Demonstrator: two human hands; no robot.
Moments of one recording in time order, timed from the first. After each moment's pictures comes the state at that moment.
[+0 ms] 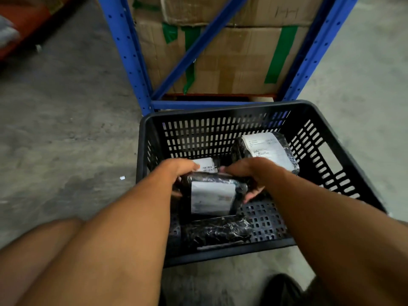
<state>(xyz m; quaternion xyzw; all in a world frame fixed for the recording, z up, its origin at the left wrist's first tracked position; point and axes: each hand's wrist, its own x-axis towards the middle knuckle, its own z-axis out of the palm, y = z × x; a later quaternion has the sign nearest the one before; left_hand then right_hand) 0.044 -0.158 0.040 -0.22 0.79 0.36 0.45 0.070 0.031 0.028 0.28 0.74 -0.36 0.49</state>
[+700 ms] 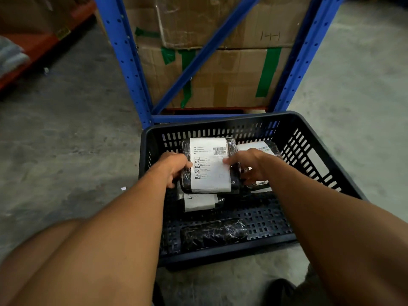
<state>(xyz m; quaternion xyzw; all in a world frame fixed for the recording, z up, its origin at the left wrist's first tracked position) 0.035 -0.162 0.056 -0.21 0.78 0.50 0.31 0.070 0.053 0.051 0.30 0.75 -0.52 0.27</state>
